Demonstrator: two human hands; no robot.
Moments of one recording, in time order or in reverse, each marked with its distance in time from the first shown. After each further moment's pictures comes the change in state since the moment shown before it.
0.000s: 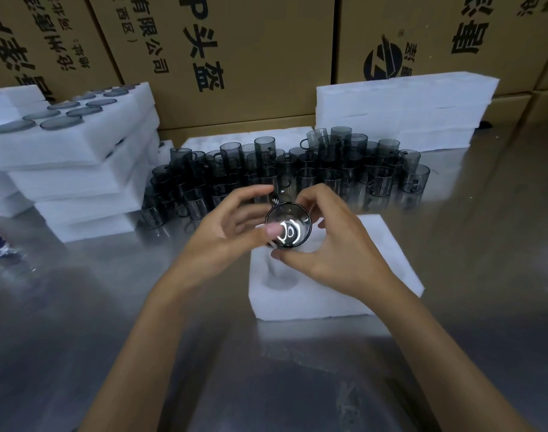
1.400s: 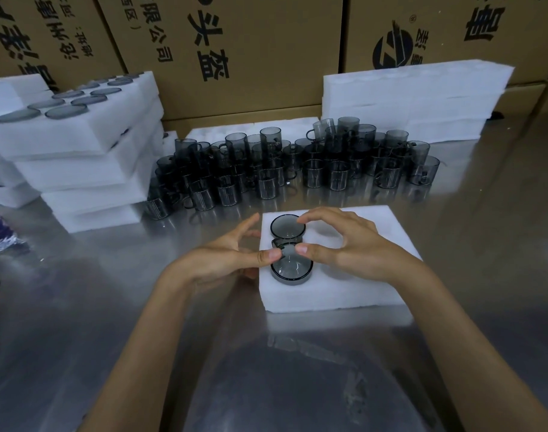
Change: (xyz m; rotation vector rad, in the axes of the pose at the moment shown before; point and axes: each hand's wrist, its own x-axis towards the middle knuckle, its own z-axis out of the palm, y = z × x) left_hand 0.006 -0.036 -0.020 0.155 -0.212 -0.480; right_hand -0.001 0.020 -0.015 -0.033 -0.411 0.306
